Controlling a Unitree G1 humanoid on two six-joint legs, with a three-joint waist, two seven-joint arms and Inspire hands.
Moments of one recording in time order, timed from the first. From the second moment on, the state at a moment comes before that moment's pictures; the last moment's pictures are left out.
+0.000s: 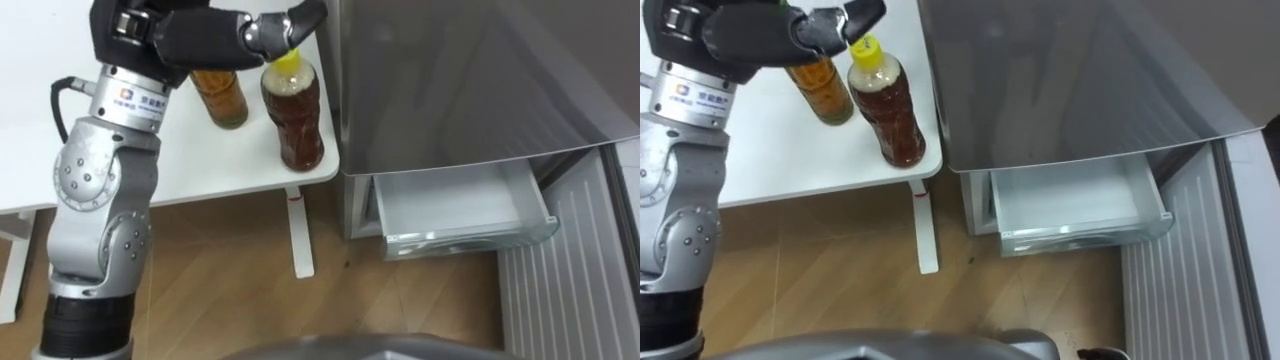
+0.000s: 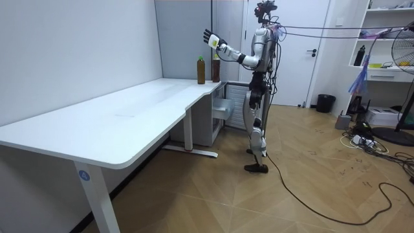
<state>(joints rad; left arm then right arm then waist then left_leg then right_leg) -0.01 0.30 -0.01 -0.40 -0.48 -0.07 -0.23 0.08 -0.27 -0.02 1.32 -0.33 0.04 0.22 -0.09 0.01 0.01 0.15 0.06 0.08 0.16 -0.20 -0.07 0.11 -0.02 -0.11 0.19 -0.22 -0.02</state>
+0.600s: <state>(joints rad) -0.01 0.30 -0.05 -0.39 -0.48 -0.04 -0.31 0.07 -0.27 -0.02 1.32 -0.35 0.04 0.19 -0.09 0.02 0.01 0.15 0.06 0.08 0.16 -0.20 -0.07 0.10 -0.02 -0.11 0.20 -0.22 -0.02</state>
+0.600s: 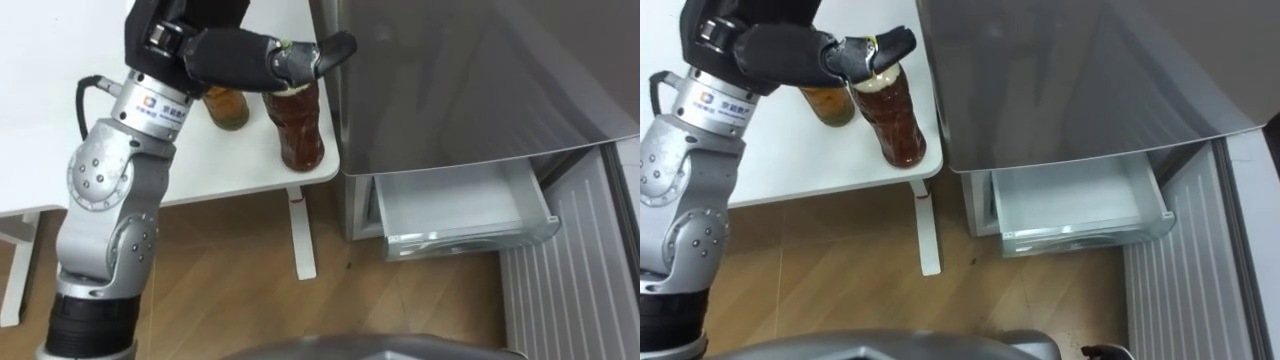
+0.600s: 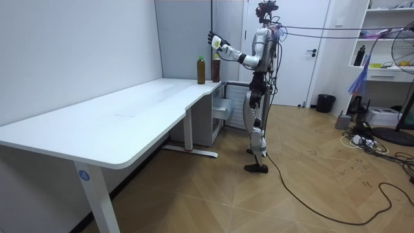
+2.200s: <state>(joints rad) 0.09 0.31 -0.06 -0.31 -0.44 0.02 -0.31 0.07 -0.27 0.06 1.34 -0.35 0.07 0.19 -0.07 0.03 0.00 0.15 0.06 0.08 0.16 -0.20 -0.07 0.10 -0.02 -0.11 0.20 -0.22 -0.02</state>
